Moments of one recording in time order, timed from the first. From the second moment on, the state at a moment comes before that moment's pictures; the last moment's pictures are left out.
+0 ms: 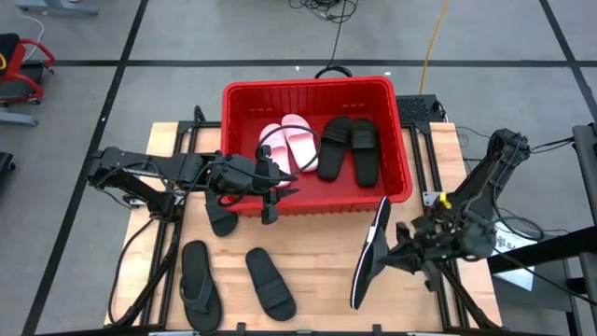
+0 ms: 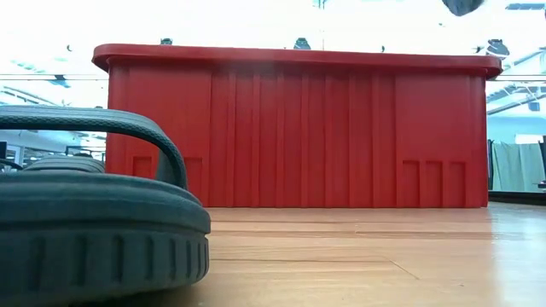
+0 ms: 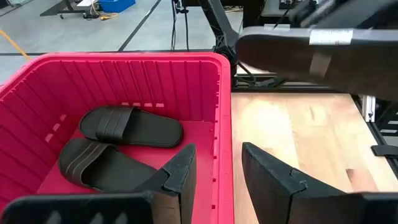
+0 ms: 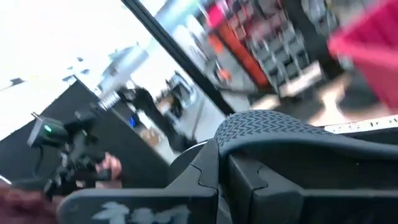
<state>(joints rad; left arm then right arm) -0.15 1.41 1.47 -0.50 -0.26 -0.05 0.96 0.99 0.78 0.24 0.77 0.73</state>
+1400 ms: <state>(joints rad) -0.15 1.47 1.47 -0.10 -0.41 -0.01 0.53 0.96 0.78 0.81 1.02 -0.46</state>
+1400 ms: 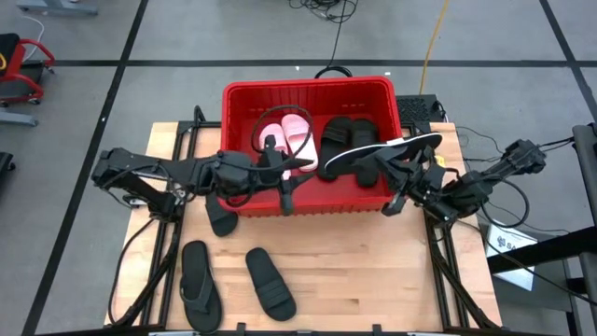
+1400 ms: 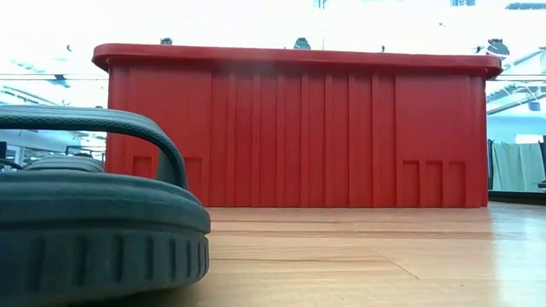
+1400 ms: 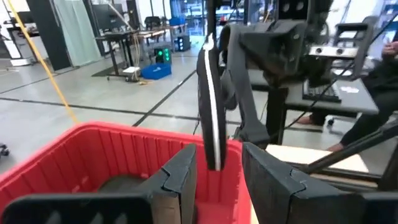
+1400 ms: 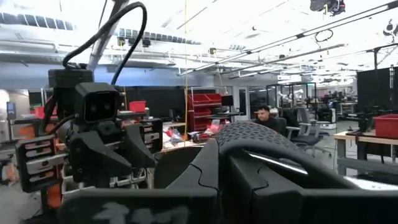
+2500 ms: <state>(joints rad) -0.10 1.60 1.47 0.09 -0.34 -0.05 0.52 0.96 0.78 0.80 1.02 -0.46</state>
